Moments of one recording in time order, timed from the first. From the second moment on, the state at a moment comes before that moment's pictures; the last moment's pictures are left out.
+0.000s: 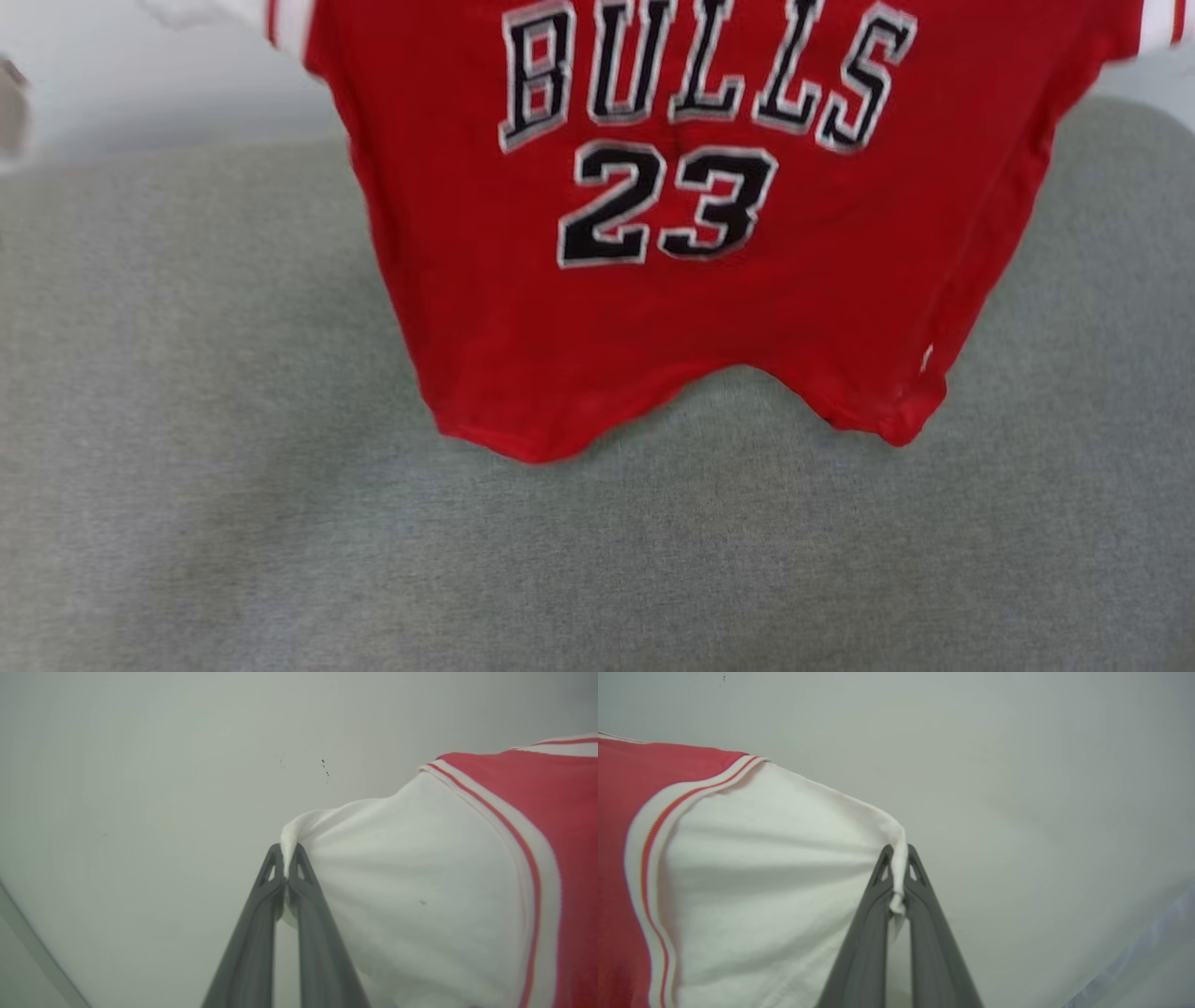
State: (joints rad) left arm -0.95 0.99 -0.46 -0.27 -0.66 0.32 0.28; right arm -0.90 -0.72 0.05 -0.04 0.47 0.13 0.49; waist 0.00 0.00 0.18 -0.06
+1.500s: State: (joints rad) left arm -1.39 0.46 -0.59 0.72 -0.59 0.03 -0.19; right arm -1.38 -0.46 0.18 0.75 0.16 0.13 0.00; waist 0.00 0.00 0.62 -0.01
